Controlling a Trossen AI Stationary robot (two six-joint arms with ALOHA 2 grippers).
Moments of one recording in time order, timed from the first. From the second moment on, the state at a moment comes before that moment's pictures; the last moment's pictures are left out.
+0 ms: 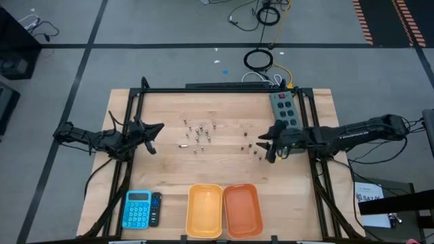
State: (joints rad) left arm -0.27 0.10 0.10 0.06 -0.77 -0.10; right arm 0.07 0.93 0.48 -0.18 0.28 0.36
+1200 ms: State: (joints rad) left arm -0.26 0.10 0.10 0.03 -0.79 -0.10; right arm 0.47 1.12 0.46 -0.47 0.61 0.83
